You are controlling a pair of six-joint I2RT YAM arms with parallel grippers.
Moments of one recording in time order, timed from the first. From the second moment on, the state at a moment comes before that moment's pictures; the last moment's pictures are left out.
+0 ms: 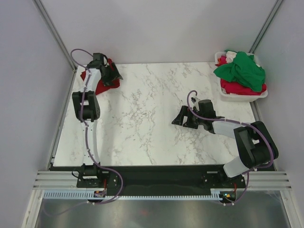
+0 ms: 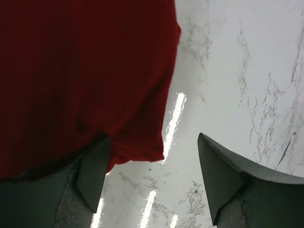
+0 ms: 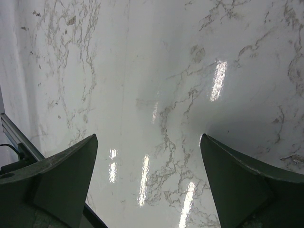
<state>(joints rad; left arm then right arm) 0.02 2.59 2.38 -0.75 0.28 -0.44 0.30 1.54 0.62 0.16 -0.47 0.56</state>
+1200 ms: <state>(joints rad) 0.05 2.37 2.25 -0.78 0.32 -0.40 0.30 1.54 0.62 0.16 -0.47 0.56</state>
